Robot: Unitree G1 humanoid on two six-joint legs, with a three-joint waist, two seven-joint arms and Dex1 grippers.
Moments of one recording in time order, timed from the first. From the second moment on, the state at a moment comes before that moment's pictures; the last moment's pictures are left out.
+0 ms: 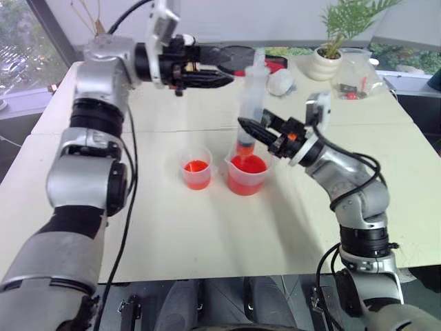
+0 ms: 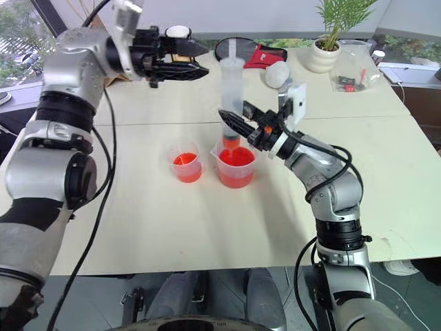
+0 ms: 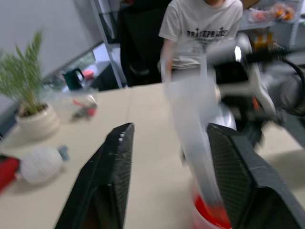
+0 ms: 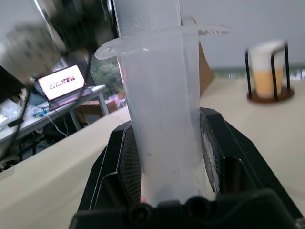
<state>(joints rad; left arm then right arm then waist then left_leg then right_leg) -1.34 0.49 0.00 0.87 -0.31 0.22 -1.59 -0.57 -0.37 -0.08 -0.26 0.60 0.56 0.63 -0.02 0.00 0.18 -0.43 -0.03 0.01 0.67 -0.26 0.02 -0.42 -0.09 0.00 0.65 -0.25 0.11</state>
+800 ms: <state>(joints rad) -0.83 0.81 0.31 0.13 -0.56 0.62 -1.19 -0.82 -0.15 0.12 0.04 0.52 0.42 0.76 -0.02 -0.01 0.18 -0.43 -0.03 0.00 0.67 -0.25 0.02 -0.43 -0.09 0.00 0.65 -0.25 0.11</state>
